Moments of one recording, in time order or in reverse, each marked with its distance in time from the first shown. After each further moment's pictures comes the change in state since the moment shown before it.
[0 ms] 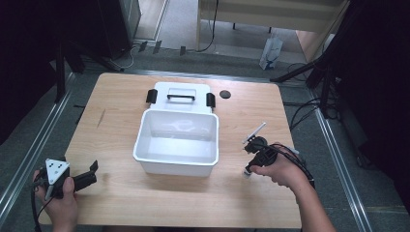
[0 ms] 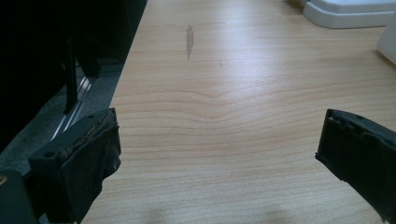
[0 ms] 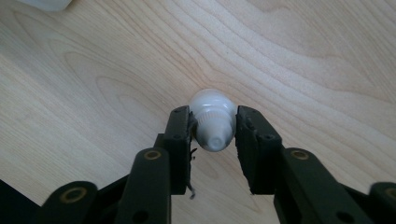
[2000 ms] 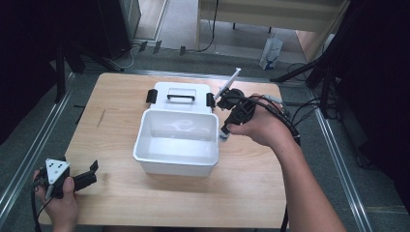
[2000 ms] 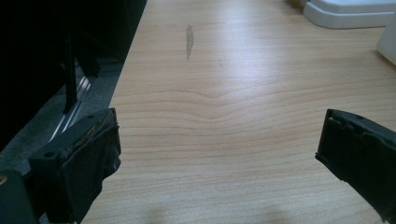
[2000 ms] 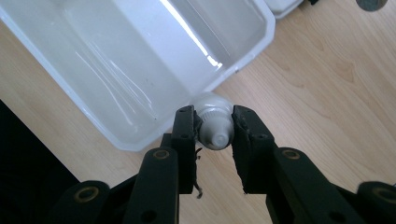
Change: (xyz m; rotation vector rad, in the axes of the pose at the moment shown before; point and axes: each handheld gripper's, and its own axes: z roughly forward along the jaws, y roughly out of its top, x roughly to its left) left arm 0.000 0.000 0.000 0.001 0.001 0.000; right arm 0.052 0.102 -0.128 -0.117 -0.001 -0.160
